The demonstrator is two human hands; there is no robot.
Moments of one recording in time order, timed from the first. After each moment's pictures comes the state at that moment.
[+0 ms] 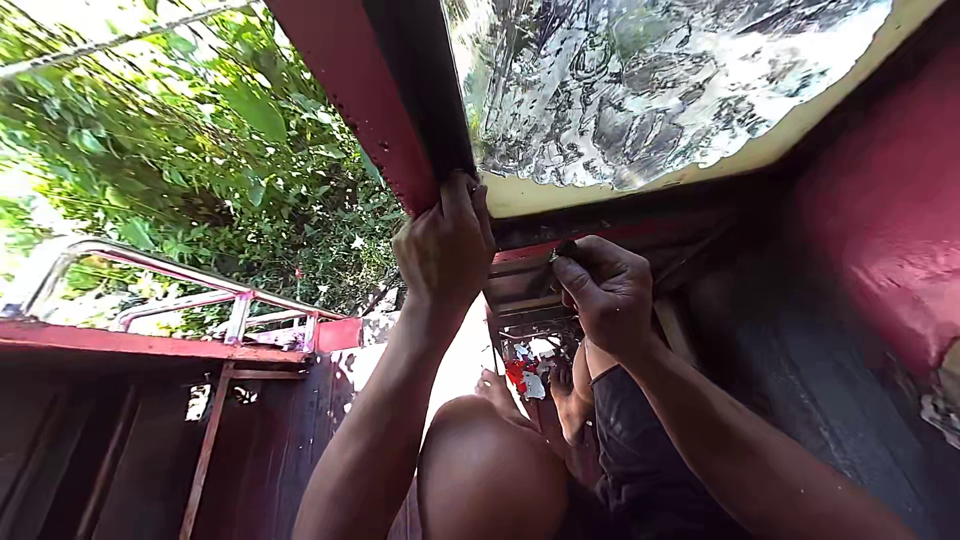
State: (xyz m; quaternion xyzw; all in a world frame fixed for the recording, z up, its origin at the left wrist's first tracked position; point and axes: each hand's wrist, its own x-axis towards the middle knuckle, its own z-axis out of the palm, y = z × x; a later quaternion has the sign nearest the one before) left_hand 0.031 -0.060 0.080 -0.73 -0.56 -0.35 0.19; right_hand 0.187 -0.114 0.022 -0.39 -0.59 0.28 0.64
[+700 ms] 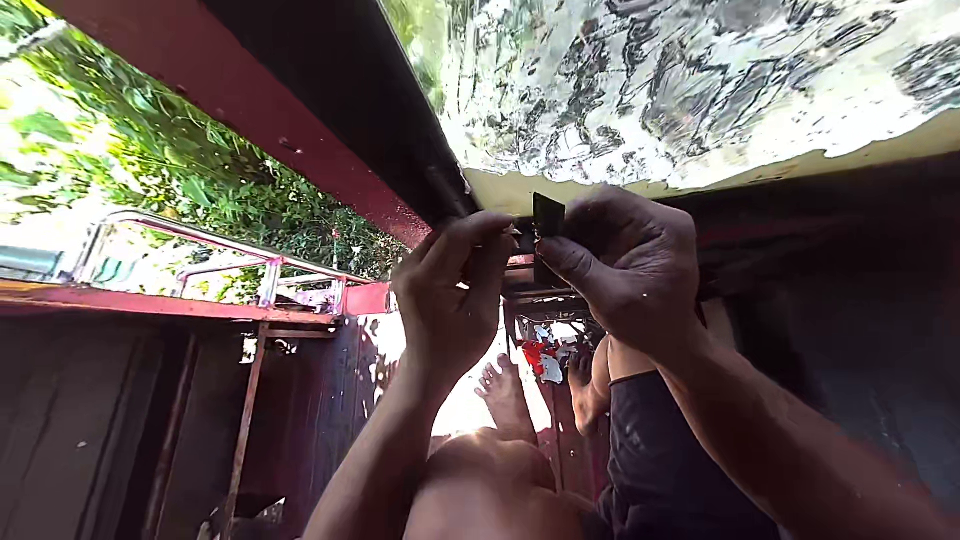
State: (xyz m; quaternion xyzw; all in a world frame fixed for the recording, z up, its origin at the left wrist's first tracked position) left_hand 0.033 -0.072 0.054 -0.75 -0.40 -0.51 -0.15; right_hand 0.201 -0.065 0.040 -0.30 -0.62 0.37 0.63
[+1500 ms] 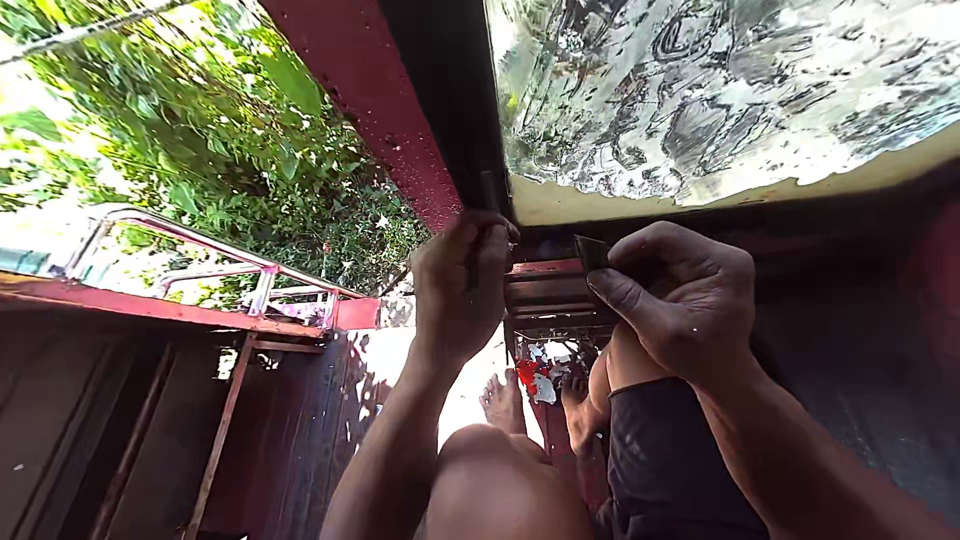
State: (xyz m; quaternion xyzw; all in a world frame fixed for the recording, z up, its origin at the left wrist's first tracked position) left_hand 0.013 -0.070 0.063 -0.73 -0.39 -0.53 -0.19; right_hand 0.210 -0.095 0.048 -0.36 -0.65 0.28 0.61
